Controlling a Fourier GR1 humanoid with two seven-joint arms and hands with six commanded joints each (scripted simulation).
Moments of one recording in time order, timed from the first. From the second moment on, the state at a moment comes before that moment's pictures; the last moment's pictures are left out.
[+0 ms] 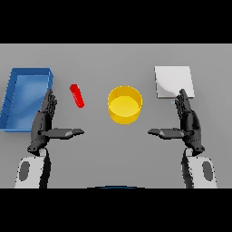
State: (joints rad) left arm 0.00 0.00 0.00 -1.57 0.00 0.00 0.00; right arm 0.00 0.00 0.00 -1.57 0.00 0.00 0.00
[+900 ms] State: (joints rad) left arm 0.03 0.05 -0.09 -1.61 -0.17 0.02 0.01; right arm 0.11 -0.05 0.13 -1.70 0.27 -0.06 -0.10
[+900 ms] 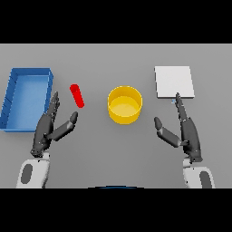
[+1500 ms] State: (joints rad) left arm -0.29 0.03 0.01 -1.17 -0.17 0.07 -0.13; right arm 0.11 -0.05 0.11 -1.69 0.21 -0.03 -0.13
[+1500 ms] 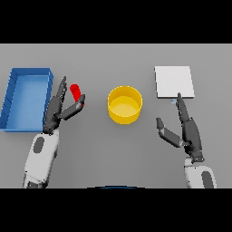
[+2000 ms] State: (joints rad) left arm -0.47 0.03 0.04 -0.93 -0.22 0.14 -0.22; right arm 0.11 -0.06 0.11 -1.72 0.20 -0.03 -0.11
